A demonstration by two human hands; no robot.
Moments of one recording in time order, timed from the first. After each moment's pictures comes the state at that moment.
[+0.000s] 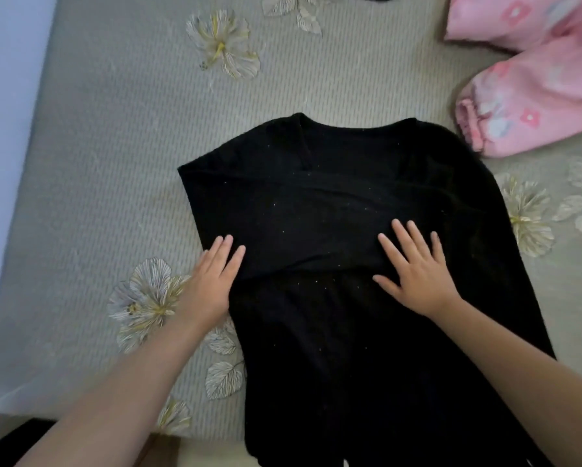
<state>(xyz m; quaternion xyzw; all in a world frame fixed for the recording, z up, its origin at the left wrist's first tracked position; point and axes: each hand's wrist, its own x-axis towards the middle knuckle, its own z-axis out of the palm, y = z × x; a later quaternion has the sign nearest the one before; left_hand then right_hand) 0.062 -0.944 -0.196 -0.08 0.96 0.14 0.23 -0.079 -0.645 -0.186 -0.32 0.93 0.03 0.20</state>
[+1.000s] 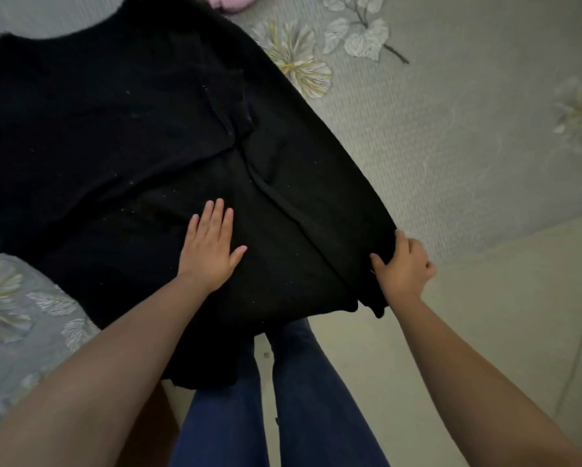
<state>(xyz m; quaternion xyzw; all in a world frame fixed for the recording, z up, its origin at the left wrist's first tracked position) 0.067 -0.694 -0.193 0.11 0.95 0.03 0.31 0.108 -0.410 -0.160 0.31 0.92 -0.08 0.21</state>
